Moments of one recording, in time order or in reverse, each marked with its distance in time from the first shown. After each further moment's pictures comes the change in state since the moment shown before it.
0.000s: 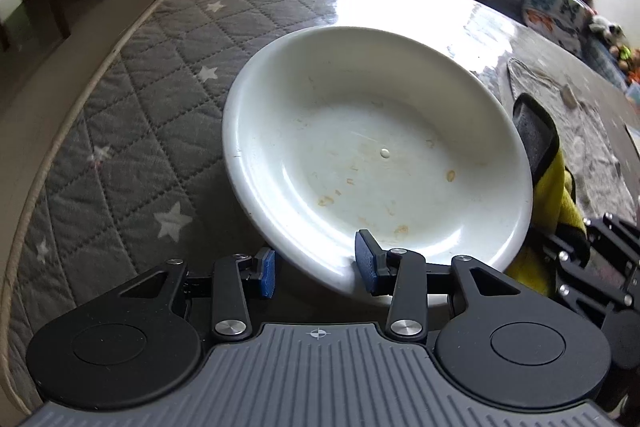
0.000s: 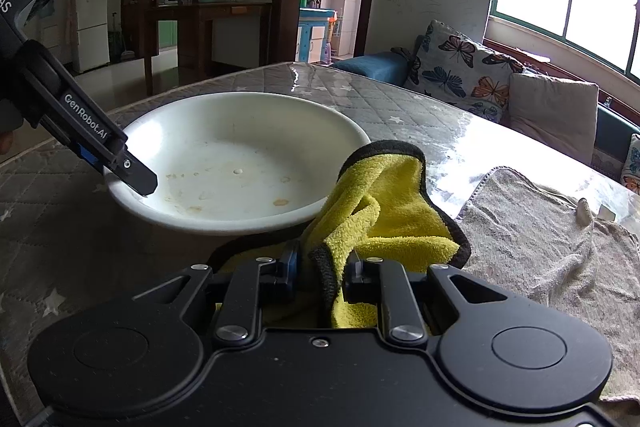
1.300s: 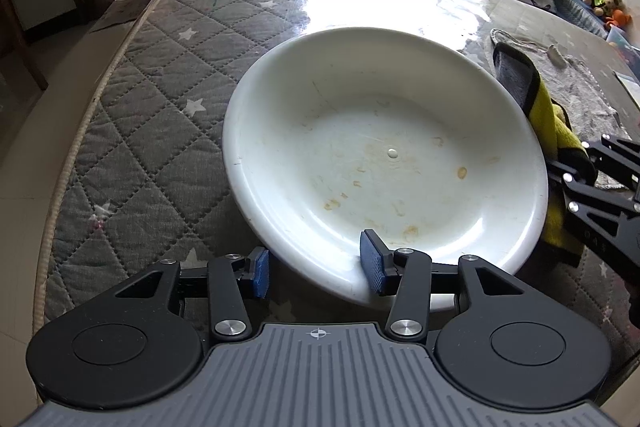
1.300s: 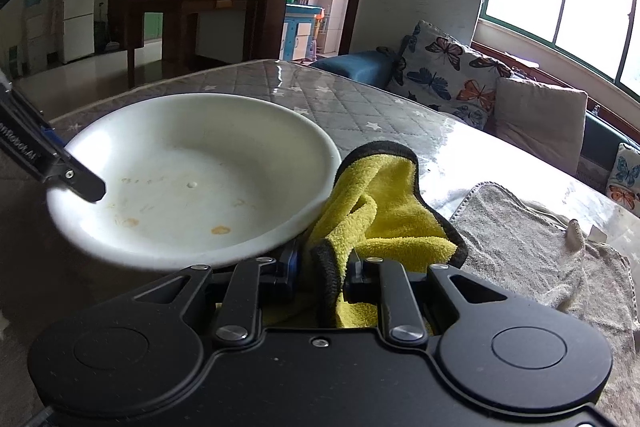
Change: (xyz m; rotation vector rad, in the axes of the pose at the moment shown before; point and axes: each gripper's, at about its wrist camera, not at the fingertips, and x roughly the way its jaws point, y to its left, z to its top) left arm 0.000 -0.005 0.003 0.155 -0.009 0.010; right arm 0.025 -0.013 0.011 -0.028 0.010 -0.056
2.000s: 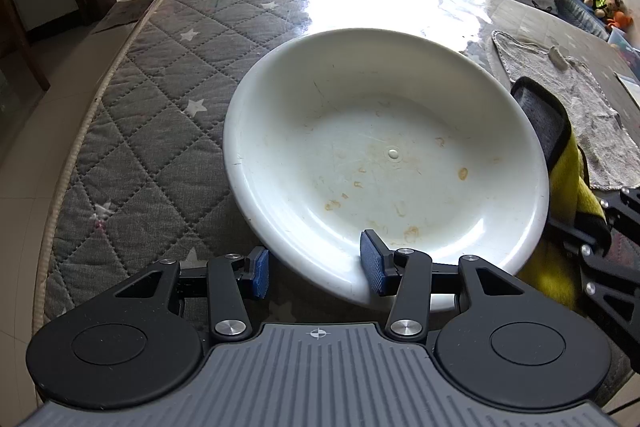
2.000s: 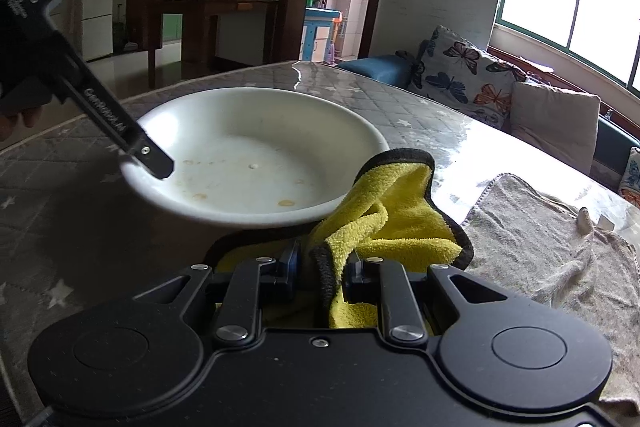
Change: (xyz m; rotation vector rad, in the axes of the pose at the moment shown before) left arm 0.003 0.004 0.002 -0.002 -0.005 0.004; right arm -0.032 0.027 -0.011 -0.012 -0.011 0.054
